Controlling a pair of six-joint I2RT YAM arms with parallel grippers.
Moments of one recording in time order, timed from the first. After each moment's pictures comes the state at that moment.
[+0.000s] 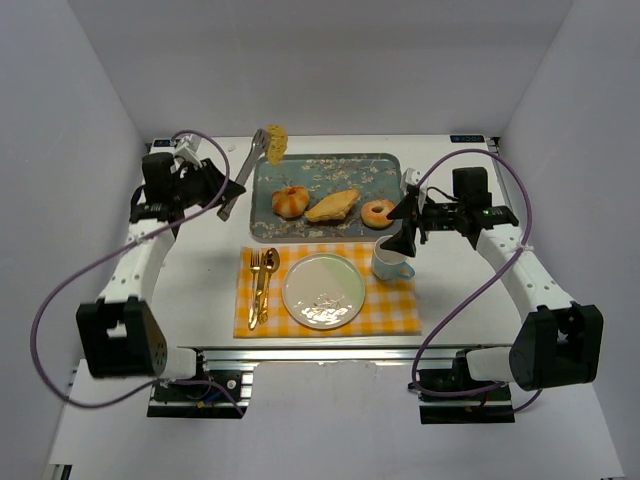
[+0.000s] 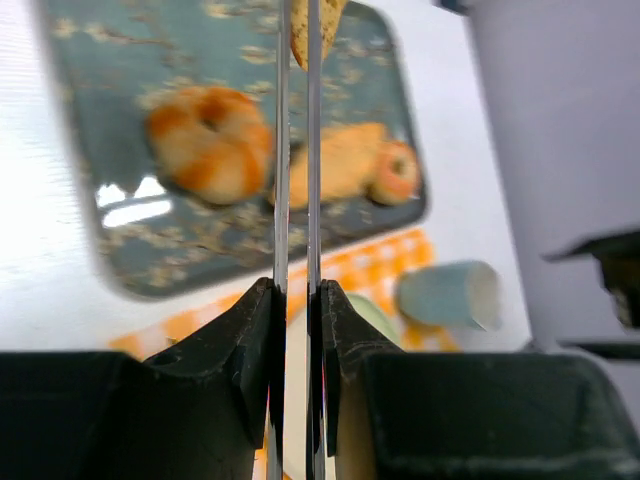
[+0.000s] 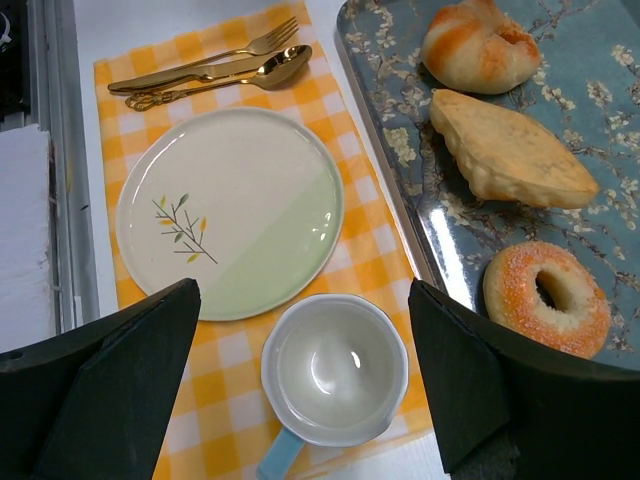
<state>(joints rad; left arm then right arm) 0.05 1.45 1.15 -0.22 0.63 -0.43 0.18 1.32 1.05 -0.50 -1.06 -0.66</state>
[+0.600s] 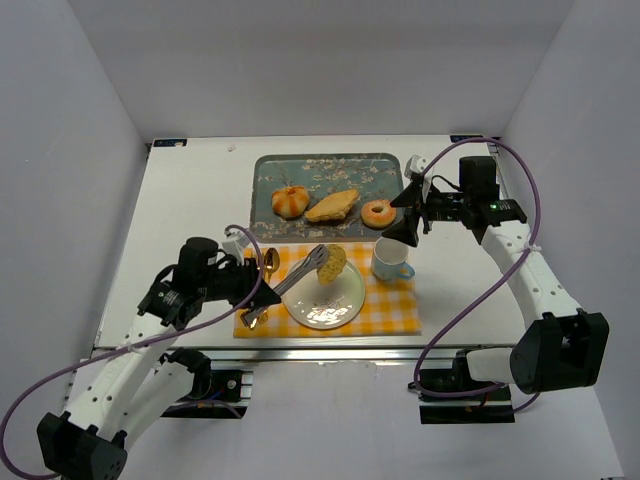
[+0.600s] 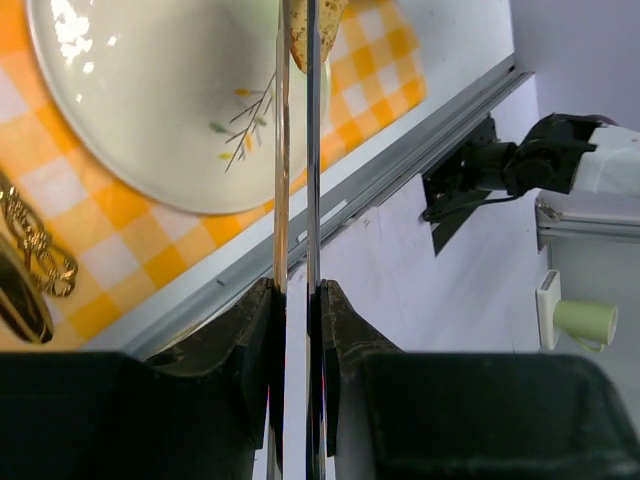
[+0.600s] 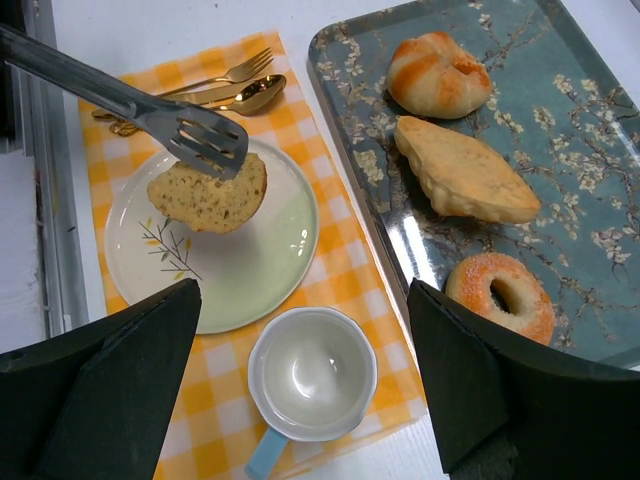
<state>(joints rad) -0.39 0.77 0.66 -0.59 0.61 -0.49 0.17 1.30 1.14 -0.52 -1.03 -0.62</state>
